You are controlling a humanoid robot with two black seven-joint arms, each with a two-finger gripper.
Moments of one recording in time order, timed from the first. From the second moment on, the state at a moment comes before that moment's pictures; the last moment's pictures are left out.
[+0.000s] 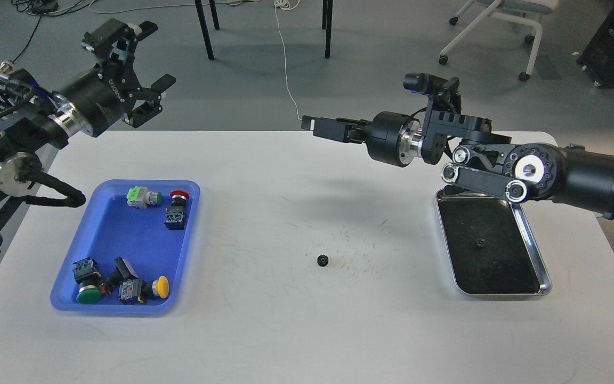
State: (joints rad) left arm -0.77 0.64 -0.75 -1.07 0.49 -0.42 -0.19; right arm 1.29 -0.33 -0.22 0.95 -0.80 -0.04 0.38
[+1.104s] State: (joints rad) left arm -0.78 0.25 -0.31 -1.28 2.16 -0.29 -0.19; right arm 0.47 -0.59 0.74 0.95 0.07 0.49 0.41
